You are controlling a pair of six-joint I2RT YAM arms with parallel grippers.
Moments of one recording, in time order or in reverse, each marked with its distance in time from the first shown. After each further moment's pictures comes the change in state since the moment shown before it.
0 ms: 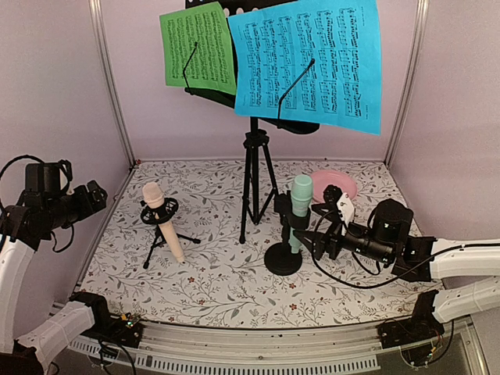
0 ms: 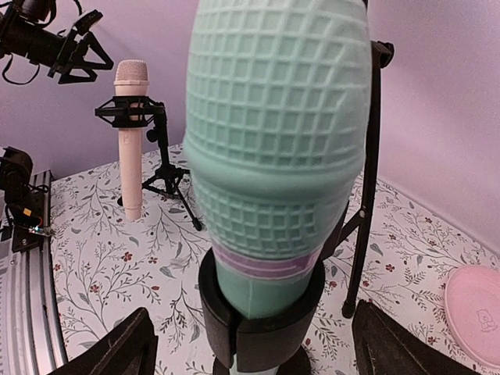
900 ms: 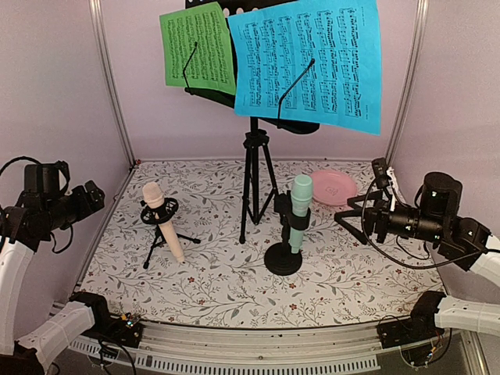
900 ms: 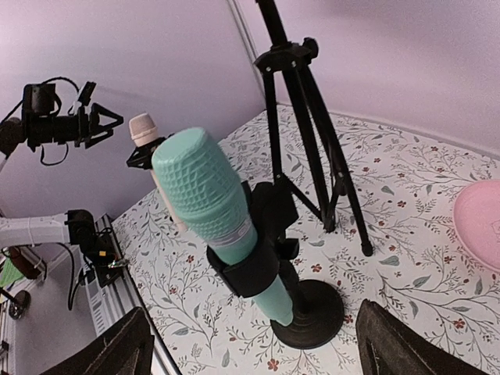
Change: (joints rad) left arm 0.004 -0.011 0.000 -0.009 -0.034 -0.019; right arm -0.274 -0.339 0.251 -0.675 -0.288 0.319
